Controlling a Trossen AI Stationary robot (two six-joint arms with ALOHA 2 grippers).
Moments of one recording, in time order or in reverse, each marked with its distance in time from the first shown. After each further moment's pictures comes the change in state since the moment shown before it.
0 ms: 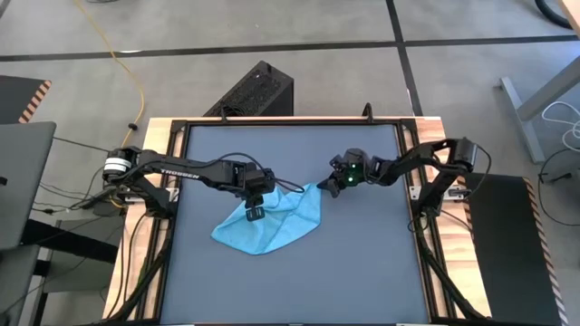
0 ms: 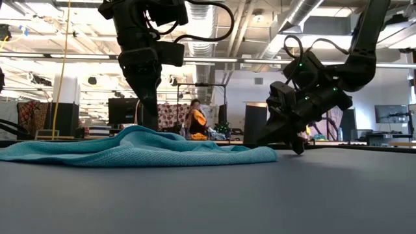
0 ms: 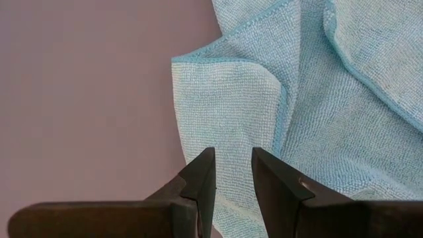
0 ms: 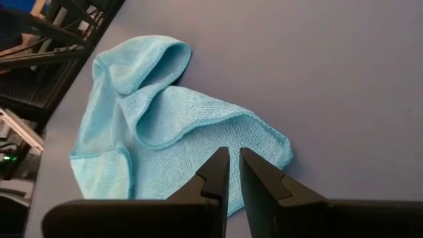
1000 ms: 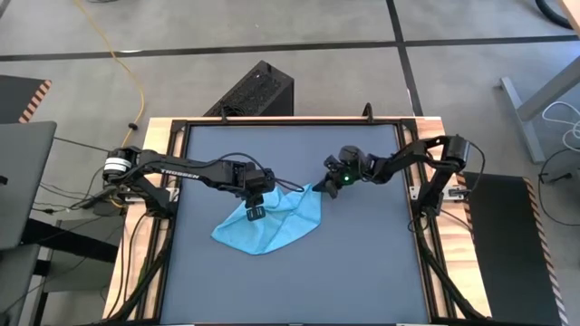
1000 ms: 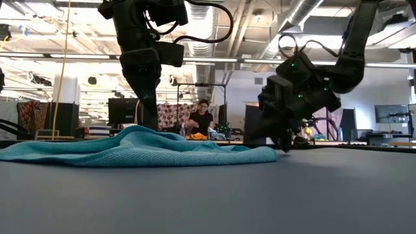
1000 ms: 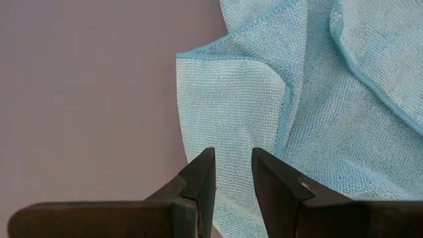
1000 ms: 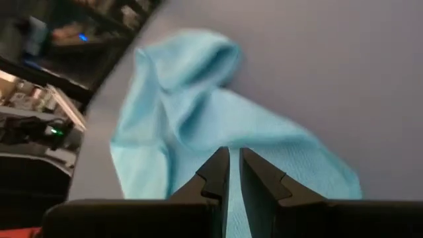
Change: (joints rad) left arm 0.000 0.000 0.000 -0.005 -0.007 -0.034; right arm 0.002 0.006 0.075 0.044 -0.144 -0.049
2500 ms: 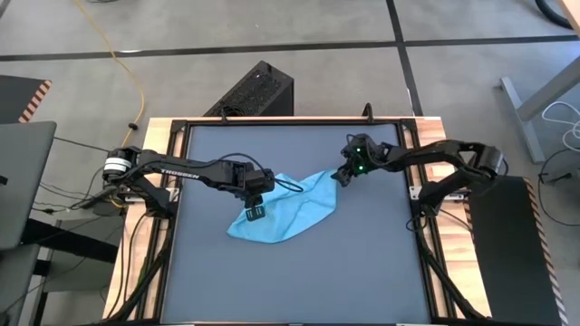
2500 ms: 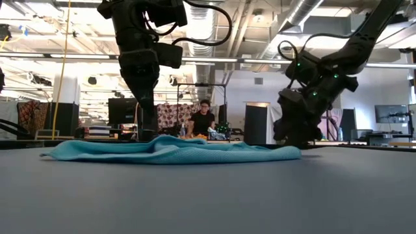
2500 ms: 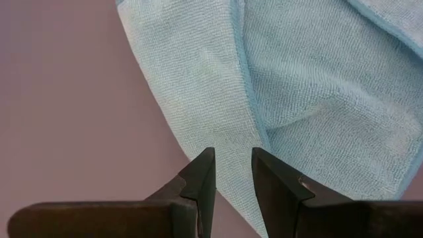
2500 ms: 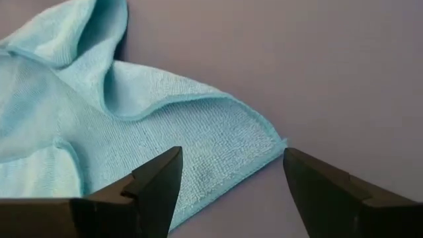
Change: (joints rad) left arm 0.000 0.000 0.000 -0.021 -0.002 -0.022; right arm -0.154 -0.293 0.003 -0.583 0.252 -0.214
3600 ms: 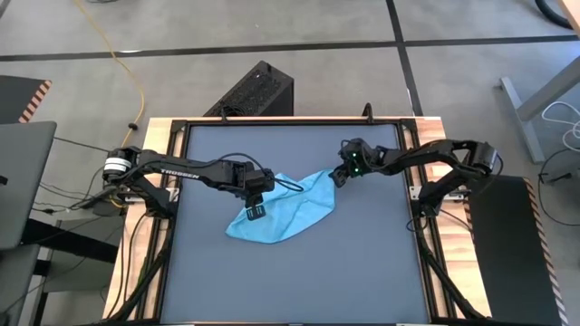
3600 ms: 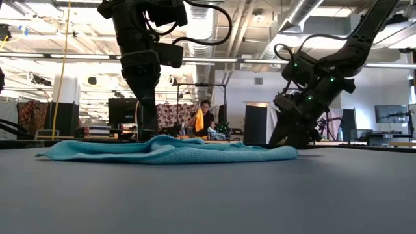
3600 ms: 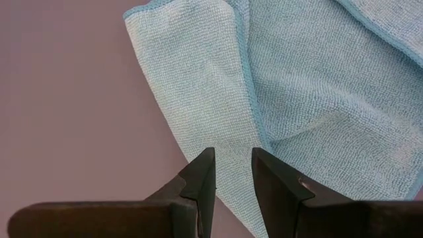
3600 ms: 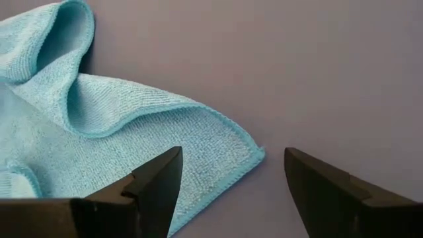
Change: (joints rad) left arm 0.000 0.000 0.000 0.006 -0.017 -0.004; right arm 0.073 0.063 0.004 0.066 0.149 0.071
